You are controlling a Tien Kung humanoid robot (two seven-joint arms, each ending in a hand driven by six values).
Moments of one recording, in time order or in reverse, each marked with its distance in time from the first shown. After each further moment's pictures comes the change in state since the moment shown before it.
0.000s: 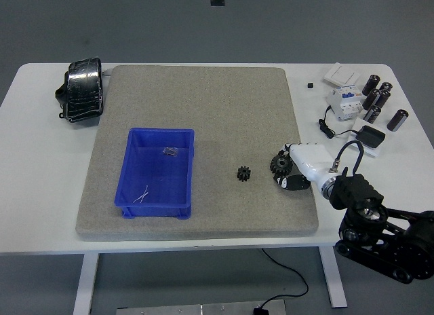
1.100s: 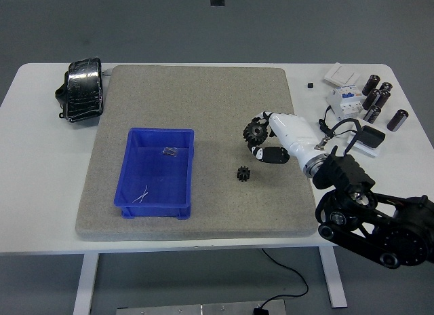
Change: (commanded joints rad) left arm 0.001 -0.001 -0.012 -0.001 0.015 -0.004 0.009; right arm 0.073 0.085 0.079 0.112 0.116 -0.152 0.055
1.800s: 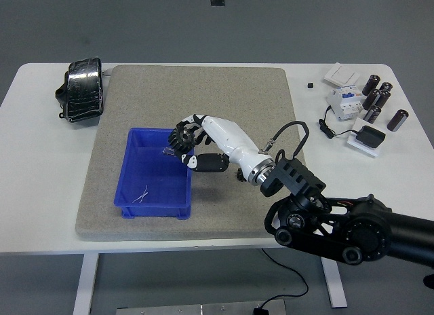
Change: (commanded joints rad) left arm -0.008 0.005 -0.020 -0.002 0.034 -0.011 0.015; right arm 0.127 0.140 -0.173 0.020 0.239 -0.041 0.161
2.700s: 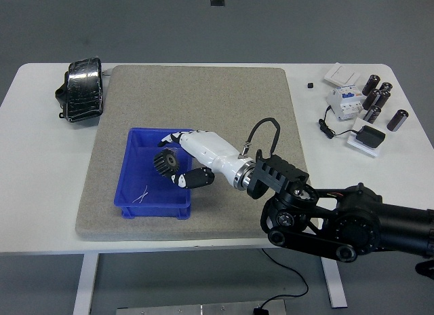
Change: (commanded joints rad) left arm -0.003 0.003 -0.013 -0.001 0.018 -0.006 0.007; right arm 0.061 0.031 -0.041 -0.019 -0.040 0.162 -0.025
